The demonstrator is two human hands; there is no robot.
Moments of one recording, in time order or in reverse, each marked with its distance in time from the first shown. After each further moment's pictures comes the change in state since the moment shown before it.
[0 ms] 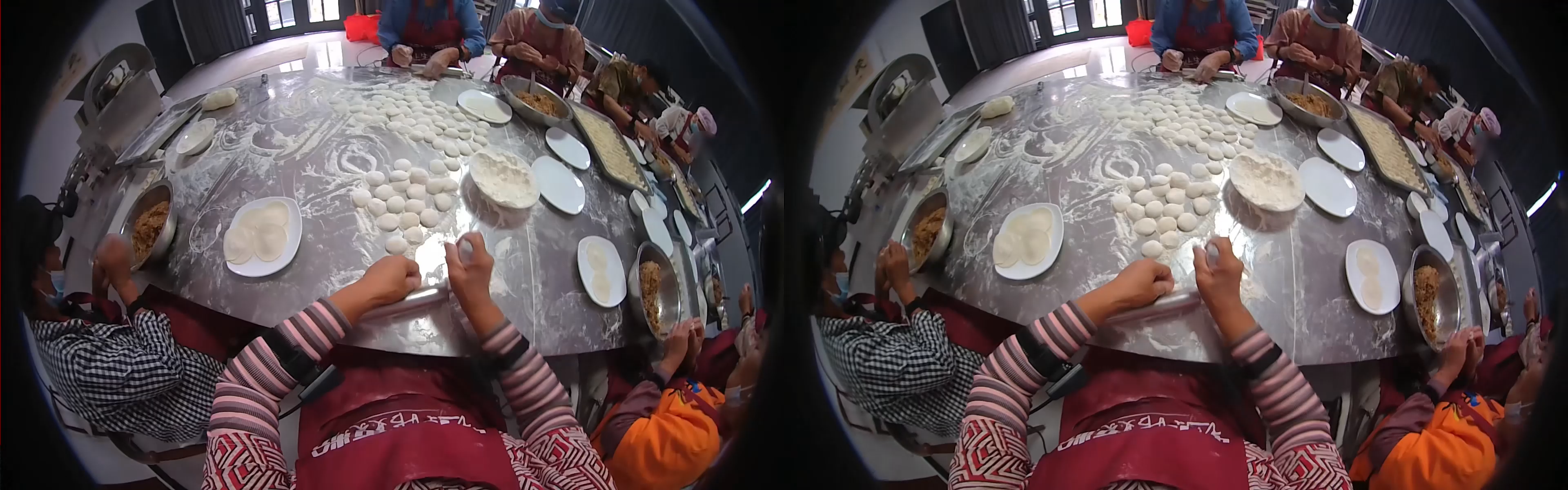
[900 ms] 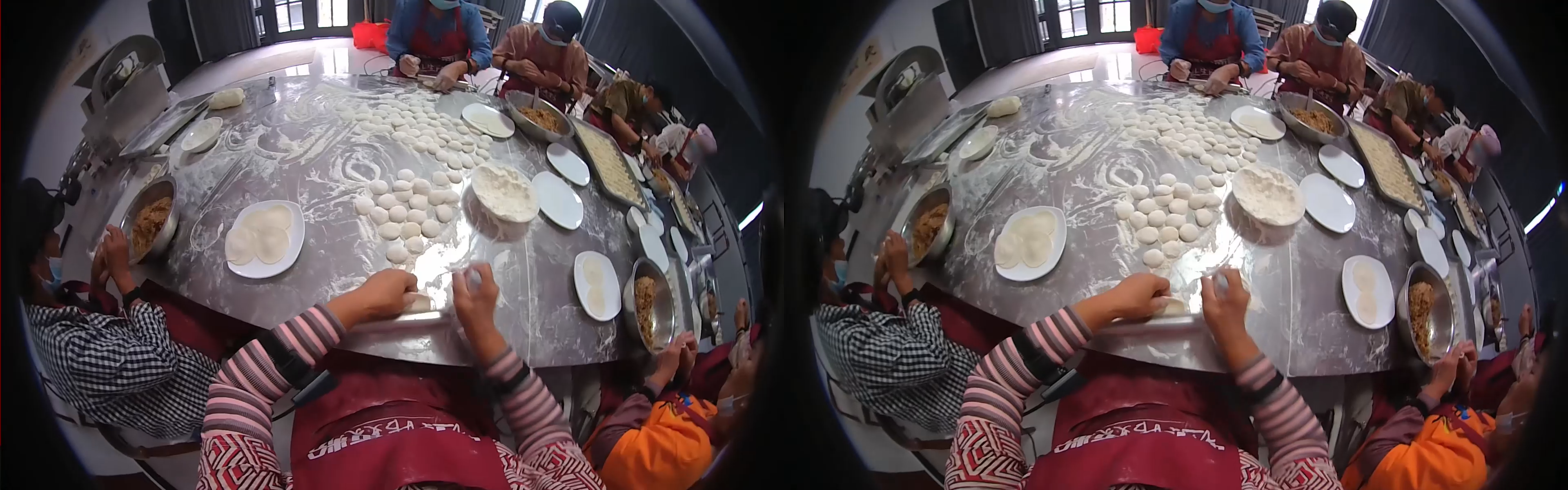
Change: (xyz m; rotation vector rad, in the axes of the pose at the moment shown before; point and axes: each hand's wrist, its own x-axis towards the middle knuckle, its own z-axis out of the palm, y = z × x) left_hand -0.002 -0.004 -0.001 0.098 -0.084 0.084; right_hand -0.023 0.010 -0.018 -0.056 0.013 -0.081
